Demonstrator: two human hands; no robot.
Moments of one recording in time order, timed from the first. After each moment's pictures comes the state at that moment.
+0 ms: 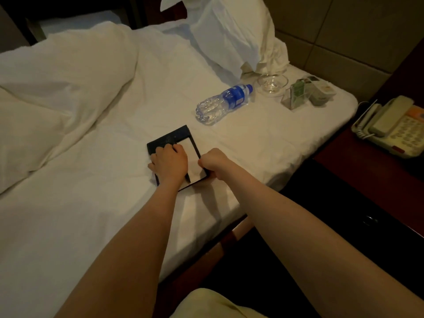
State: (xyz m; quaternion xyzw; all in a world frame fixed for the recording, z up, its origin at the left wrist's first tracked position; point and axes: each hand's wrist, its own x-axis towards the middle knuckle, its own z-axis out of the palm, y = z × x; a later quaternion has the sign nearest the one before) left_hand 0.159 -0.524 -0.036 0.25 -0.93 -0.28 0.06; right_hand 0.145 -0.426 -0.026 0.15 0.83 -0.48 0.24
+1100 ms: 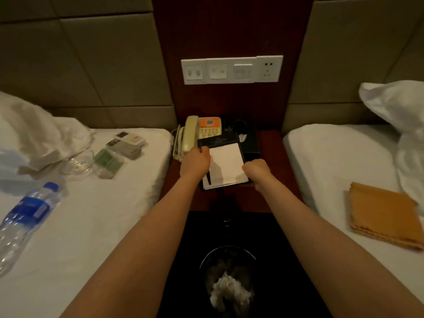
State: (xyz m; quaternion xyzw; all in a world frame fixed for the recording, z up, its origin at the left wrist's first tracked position) left_hand 0.161 -0.073 0.037 -0.26 -0.88 -0.36 -0.18; right_hand 0.266 0.026 0.004 0.56 0.60 -0.56 -0.15
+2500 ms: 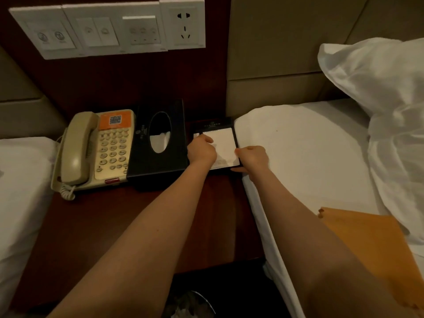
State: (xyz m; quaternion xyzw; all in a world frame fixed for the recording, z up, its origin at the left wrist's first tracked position) left_hand 0.207 0.196 -0.062 -0.30 -0.85 -0.36 -0.25; right_hand 0.314 0.233 -0.070 0.58 0.48 -0.60 -0.27
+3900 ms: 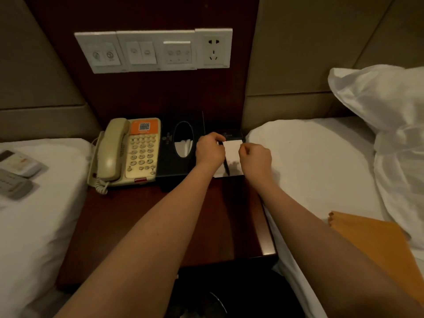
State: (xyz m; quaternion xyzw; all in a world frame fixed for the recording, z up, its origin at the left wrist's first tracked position) left_hand 0.192 0.150 -0.013 -0.37 -0.82 -0.39 -0.21; right_hand 0.288 0.195 -0.040 0.53 0.78 -0.22 -0.26
